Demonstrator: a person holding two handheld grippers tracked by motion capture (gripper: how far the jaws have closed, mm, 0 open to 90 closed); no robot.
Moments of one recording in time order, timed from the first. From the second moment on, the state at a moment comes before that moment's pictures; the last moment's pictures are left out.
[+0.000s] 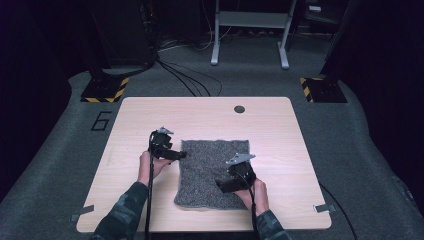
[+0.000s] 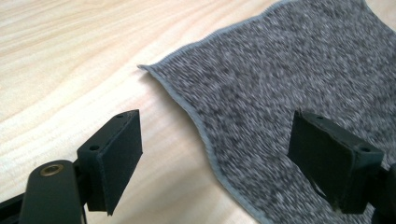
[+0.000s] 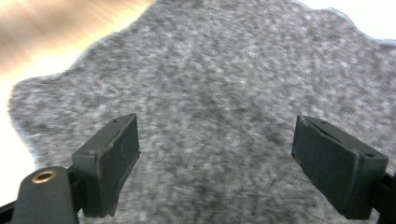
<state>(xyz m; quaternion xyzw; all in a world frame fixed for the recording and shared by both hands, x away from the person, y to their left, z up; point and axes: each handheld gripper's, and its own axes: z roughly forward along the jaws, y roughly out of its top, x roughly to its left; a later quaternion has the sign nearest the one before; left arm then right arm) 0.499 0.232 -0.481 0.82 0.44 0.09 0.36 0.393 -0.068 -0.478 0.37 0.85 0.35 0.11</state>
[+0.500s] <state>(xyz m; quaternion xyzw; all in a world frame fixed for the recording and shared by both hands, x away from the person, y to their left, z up) 0.532 0.229 -0.483 0.81 0.46 0.10 0.34 0.368 -0.023 -0.473 0.30 0.87 0.38 0.08</state>
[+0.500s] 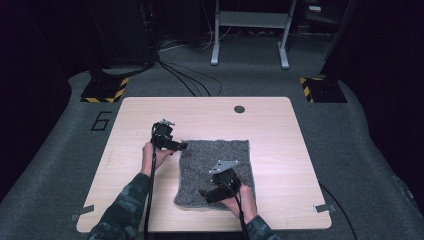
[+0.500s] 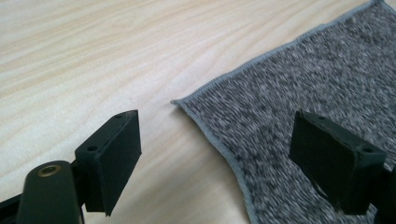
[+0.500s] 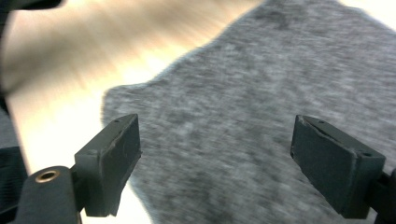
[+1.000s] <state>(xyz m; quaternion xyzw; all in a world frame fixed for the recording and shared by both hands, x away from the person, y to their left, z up) 0.543 0.213 -0.503 0.82 0.46 0.11 0.32 0.347 0.056 -0.490 0.23 0.91 0.36 0.05</state>
